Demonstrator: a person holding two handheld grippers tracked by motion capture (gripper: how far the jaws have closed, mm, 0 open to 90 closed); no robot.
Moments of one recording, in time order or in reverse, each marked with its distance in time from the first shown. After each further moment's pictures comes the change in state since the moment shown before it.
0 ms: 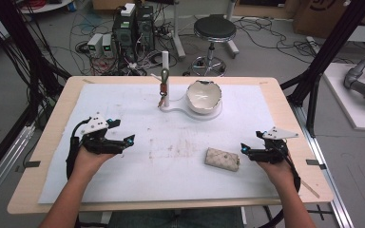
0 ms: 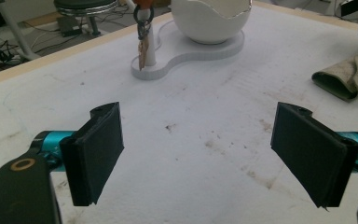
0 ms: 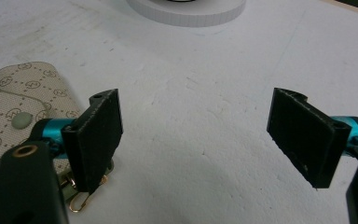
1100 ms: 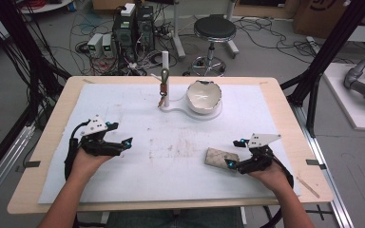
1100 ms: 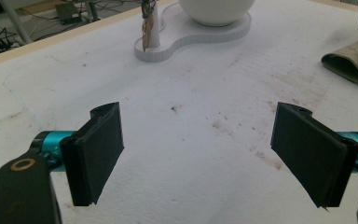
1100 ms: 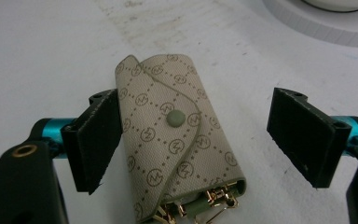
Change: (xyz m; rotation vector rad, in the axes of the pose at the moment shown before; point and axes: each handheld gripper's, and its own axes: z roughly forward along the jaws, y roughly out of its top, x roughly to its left) left arm 0.006 -0.012 0.000 0.044 0.004 -0.002; right arm 0.035 0.008 0.014 0.028 0.368 -0.182
